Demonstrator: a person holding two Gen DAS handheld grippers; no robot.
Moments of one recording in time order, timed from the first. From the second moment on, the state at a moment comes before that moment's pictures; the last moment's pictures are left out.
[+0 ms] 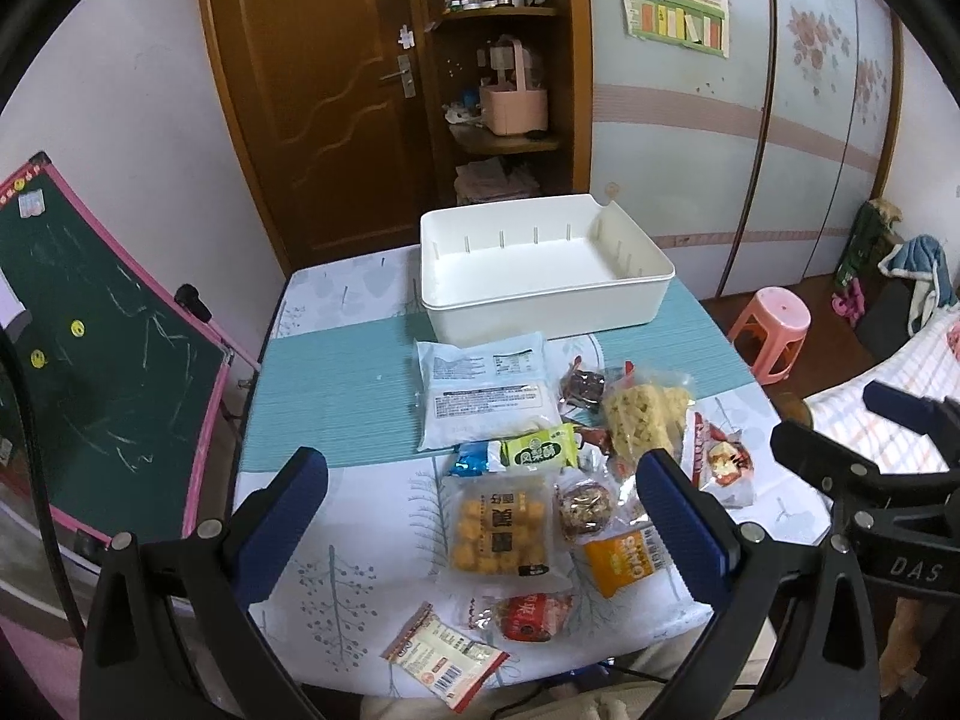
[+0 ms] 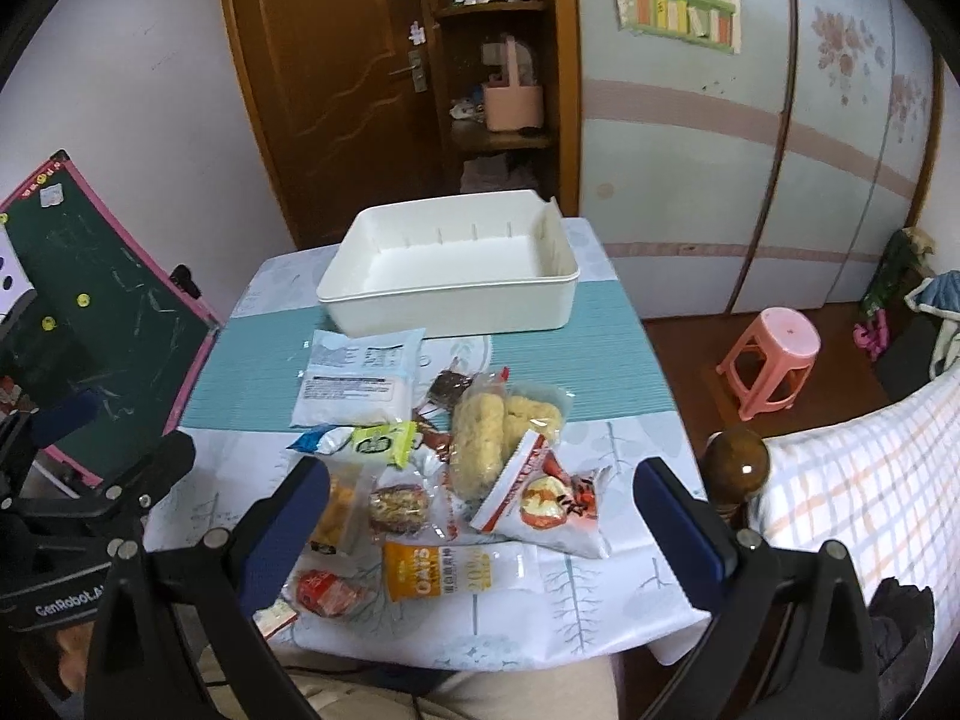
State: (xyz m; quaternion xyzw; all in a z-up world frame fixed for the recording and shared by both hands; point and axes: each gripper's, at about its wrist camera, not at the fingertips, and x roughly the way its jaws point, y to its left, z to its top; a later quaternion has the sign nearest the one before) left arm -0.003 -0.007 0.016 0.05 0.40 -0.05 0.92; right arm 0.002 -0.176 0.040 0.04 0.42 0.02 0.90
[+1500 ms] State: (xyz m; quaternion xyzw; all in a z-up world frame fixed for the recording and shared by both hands) left arm 0.004 0.001 0.039 0.05 0.39 -0.07 0.92; right arm 0.004 -0.178 0.081 0.02 0.39 0.03 0.92
